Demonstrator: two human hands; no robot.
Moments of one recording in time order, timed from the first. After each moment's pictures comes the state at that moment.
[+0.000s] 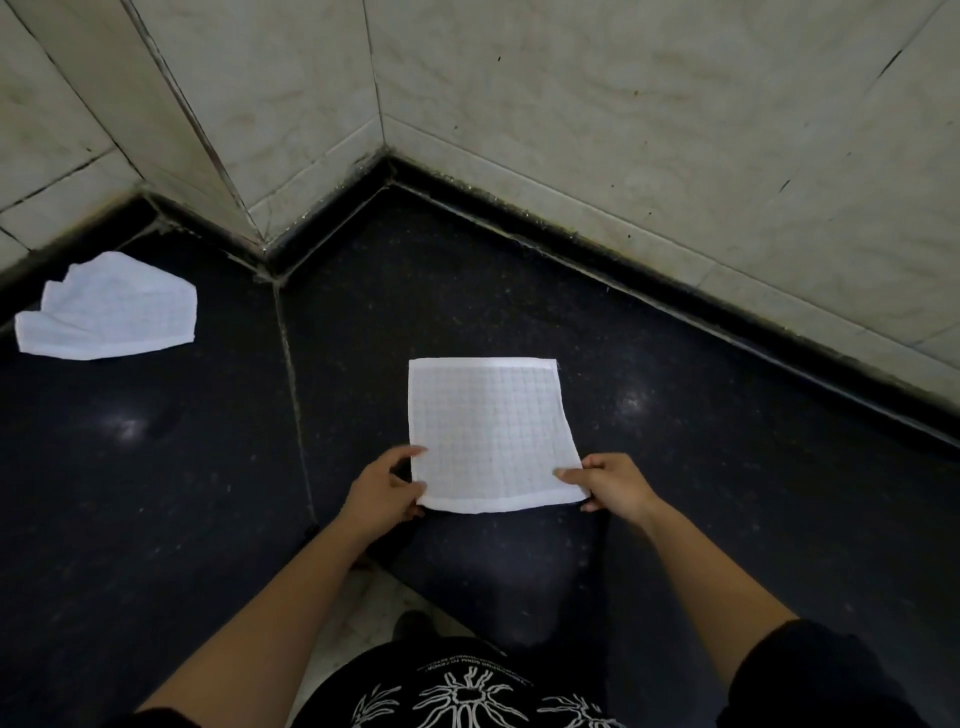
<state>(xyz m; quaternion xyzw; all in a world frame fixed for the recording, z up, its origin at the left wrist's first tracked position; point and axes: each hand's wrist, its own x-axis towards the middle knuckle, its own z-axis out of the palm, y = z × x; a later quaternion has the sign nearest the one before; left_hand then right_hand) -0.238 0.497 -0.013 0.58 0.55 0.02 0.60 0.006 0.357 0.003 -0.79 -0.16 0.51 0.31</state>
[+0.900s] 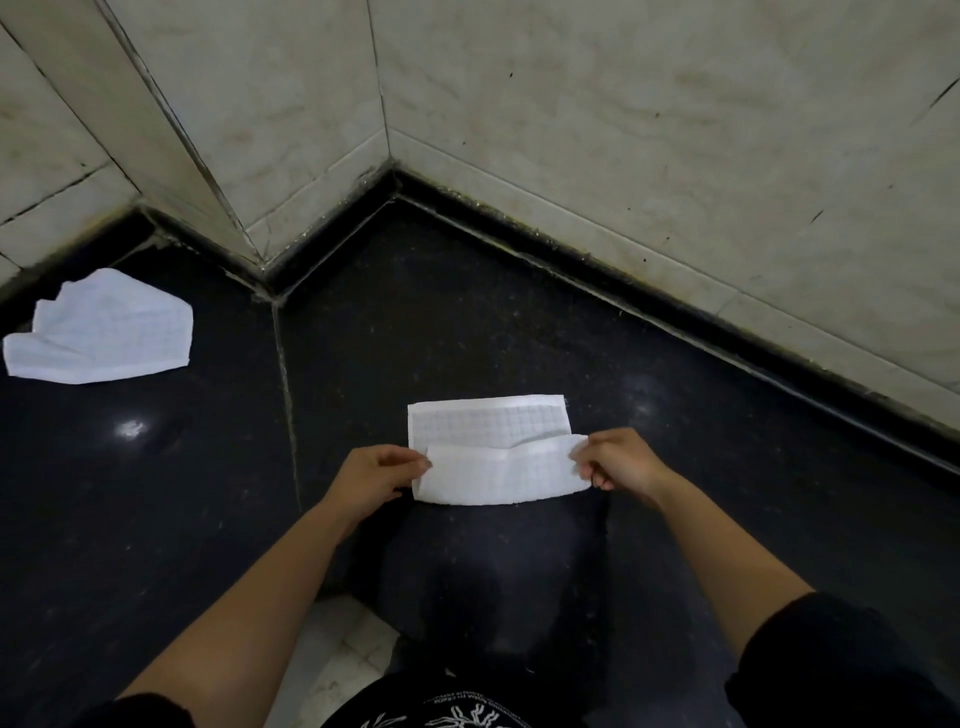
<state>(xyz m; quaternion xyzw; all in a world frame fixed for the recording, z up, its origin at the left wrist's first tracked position) -0.214 0.553 -0.007 0.53 0.56 0.06 0.63 0.056 0.418 0.008 -0.79 -0.20 0.50 0.28</state>
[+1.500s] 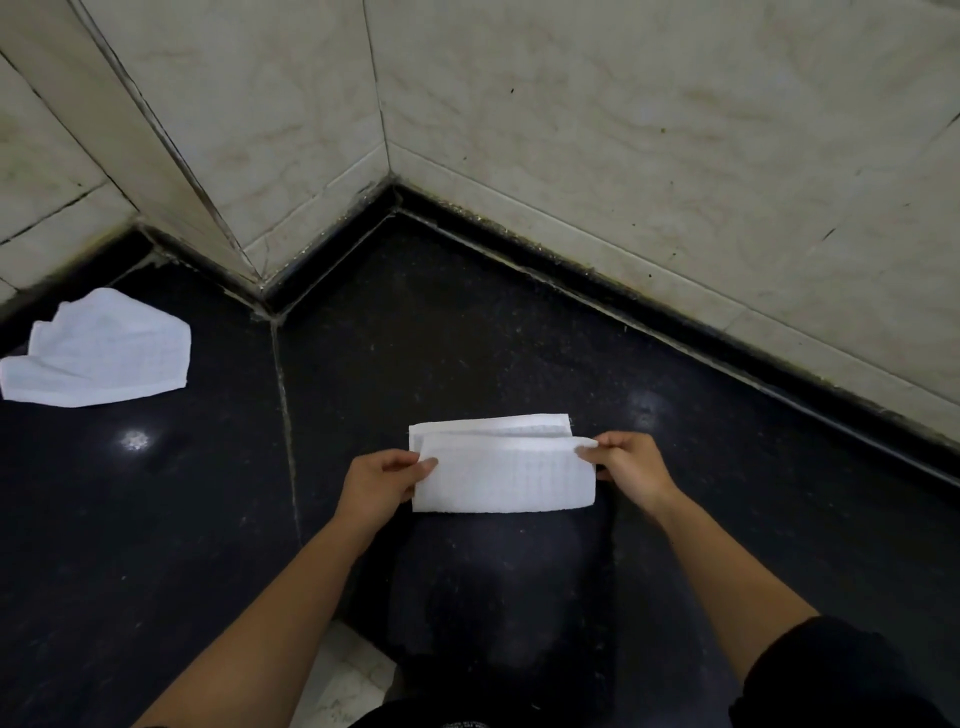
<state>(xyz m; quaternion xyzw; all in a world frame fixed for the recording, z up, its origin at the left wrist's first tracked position) -0.196 0.561 -0.011 0.48 0.58 0.15 0.64 0.063 0.431 -0.001 -0.79 -0.17 0.44 0.40</state>
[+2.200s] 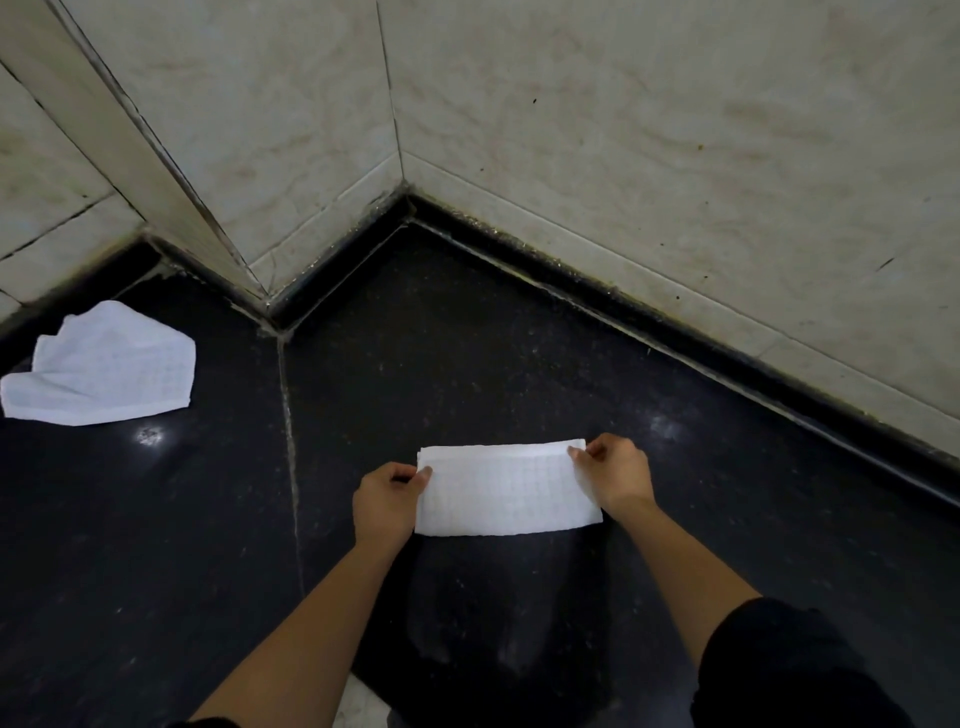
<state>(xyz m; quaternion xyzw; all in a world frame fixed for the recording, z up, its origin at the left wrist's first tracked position) -0.174 0.585 -0.045 0.55 0.68 0.13 0.46 0.066 0.487 -0.039 -0.89 -0.24 0.30 0.23</state>
